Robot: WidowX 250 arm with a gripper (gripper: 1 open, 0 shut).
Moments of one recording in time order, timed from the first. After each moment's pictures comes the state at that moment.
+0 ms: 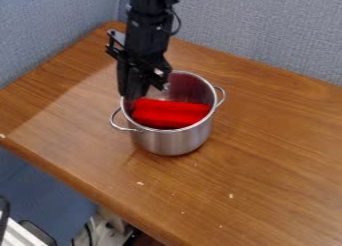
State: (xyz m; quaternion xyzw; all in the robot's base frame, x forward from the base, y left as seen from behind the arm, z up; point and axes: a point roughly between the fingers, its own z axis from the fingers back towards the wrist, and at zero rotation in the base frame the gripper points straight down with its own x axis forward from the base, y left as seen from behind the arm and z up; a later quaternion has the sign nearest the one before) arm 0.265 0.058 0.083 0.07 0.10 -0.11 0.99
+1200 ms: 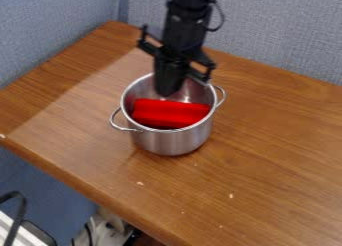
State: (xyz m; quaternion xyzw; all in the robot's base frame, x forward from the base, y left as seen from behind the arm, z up) arm 0.282 0.010 0.100 0.08 0.07 -0.08 0.99
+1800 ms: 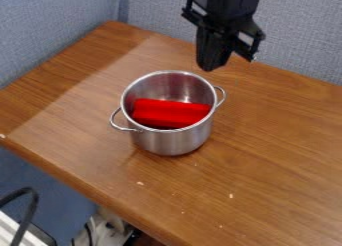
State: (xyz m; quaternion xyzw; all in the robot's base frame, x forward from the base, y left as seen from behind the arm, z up) arm 0.290 -0.026 0.152 0.07 0.01 -0.16 0.98
